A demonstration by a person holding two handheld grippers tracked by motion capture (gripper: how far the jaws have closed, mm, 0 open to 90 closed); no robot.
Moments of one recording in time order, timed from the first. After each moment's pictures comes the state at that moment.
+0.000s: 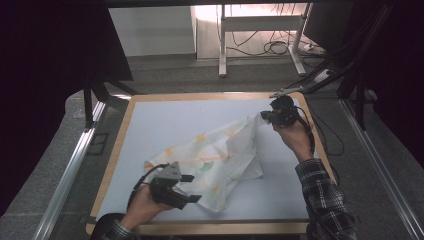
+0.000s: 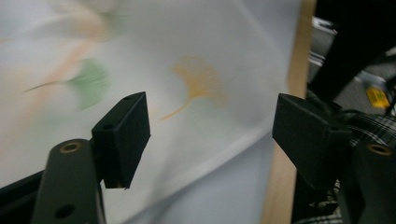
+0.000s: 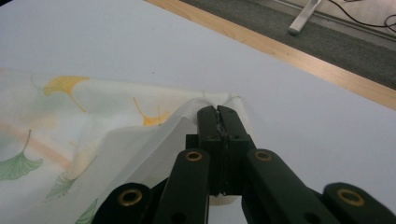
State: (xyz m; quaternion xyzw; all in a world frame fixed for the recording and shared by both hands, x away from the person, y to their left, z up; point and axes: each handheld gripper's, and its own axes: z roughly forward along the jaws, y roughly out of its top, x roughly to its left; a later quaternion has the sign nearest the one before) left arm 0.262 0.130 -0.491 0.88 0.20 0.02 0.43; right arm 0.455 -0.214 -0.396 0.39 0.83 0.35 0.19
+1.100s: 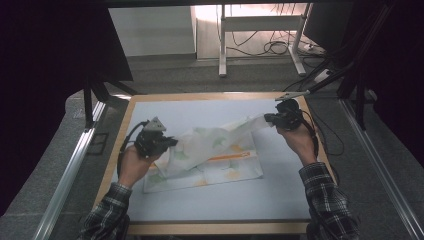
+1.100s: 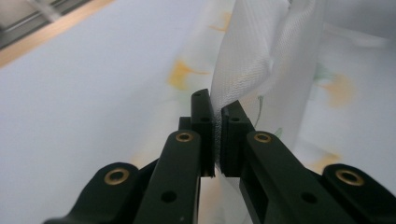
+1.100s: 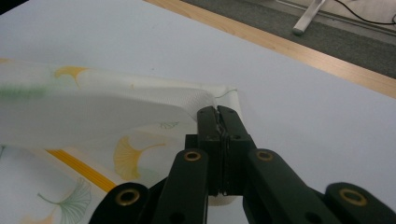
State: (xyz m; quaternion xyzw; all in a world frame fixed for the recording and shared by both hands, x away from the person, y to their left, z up) left arm 0.365 0.199 -0.438 0.84 0.36 0.16 0.38; right arm 0.453 -0.229 -0.405 0.40 0.82 0.36 0.18
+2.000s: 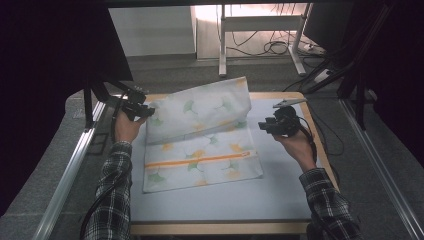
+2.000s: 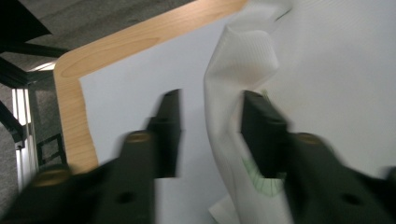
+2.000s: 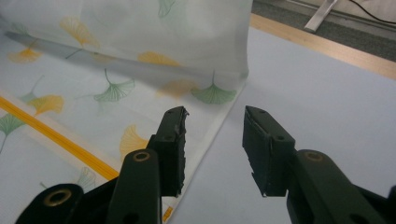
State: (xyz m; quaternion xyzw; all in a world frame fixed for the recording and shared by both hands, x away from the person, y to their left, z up) left arm 0.488 0.269 -0.453 0.77 0.54 0.22 0.27; right arm 0.446 -0.228 -0.426 0.39 0.82 0.37 0.17
